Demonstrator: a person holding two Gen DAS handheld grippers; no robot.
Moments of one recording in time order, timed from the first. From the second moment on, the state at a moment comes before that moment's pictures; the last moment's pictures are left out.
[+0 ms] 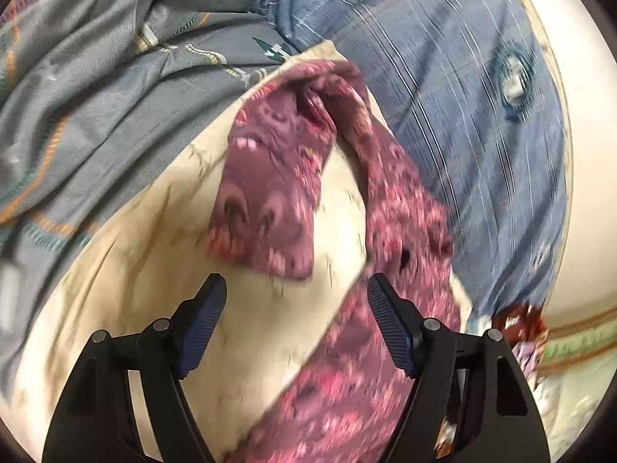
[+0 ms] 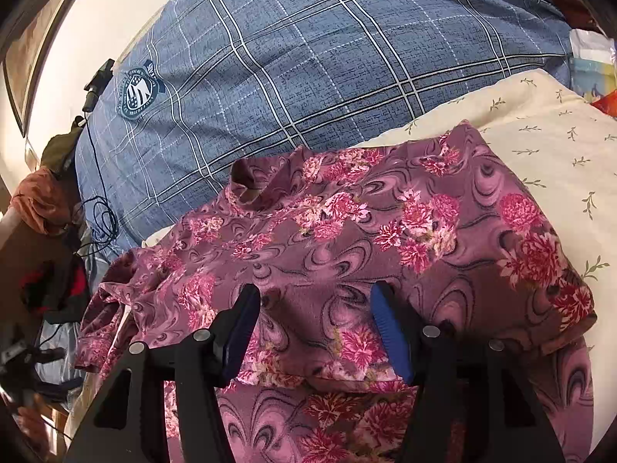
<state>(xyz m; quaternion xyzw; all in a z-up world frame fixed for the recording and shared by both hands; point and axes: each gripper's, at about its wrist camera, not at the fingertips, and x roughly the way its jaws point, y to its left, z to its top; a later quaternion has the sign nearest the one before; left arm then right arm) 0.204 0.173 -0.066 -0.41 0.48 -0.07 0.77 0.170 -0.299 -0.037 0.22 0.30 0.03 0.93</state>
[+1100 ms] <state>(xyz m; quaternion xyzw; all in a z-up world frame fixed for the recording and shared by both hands) 0.317 -0.072 0.064 -0.19 0.47 -0.28 0.82 0.163 -0.311 -0.042 0.26 0.28 0.06 0.92</state>
